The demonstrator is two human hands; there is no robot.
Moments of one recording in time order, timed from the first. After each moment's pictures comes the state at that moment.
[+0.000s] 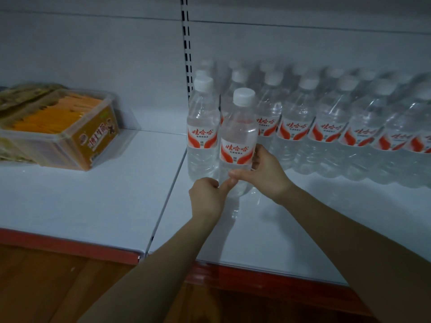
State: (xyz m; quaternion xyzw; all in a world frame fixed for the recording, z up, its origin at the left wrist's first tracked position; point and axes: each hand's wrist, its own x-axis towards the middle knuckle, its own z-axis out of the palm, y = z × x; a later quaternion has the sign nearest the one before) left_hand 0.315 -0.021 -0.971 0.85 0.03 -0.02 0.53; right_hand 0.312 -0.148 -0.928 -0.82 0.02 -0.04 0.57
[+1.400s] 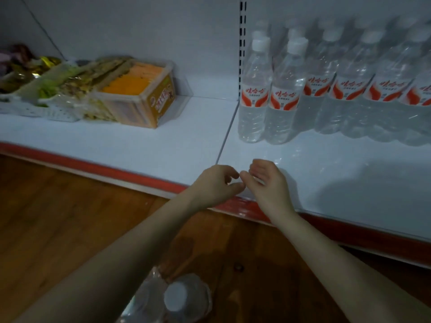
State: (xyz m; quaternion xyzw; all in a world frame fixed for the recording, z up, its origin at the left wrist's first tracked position) left_hand 0.227 0.086 -0.923 0.94 -0.13 -0.16 0.29; right_hand 0.205 -0.039 -0.963 -0.77 0.09 -0.05 0.63
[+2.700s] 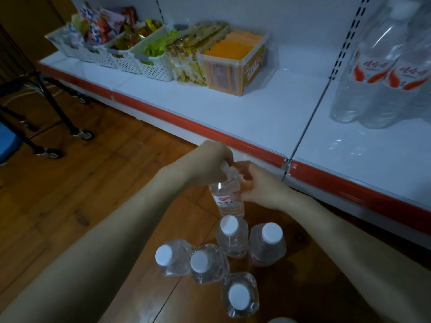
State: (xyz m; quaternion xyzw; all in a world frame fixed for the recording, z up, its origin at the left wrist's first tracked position) left_hand 0.145 0.252 -0.881 0.98 -0.08 -0.13 0.12; right_hand 0.157 0.105 -0.947 -0.83 -0.21 0.25 0.44
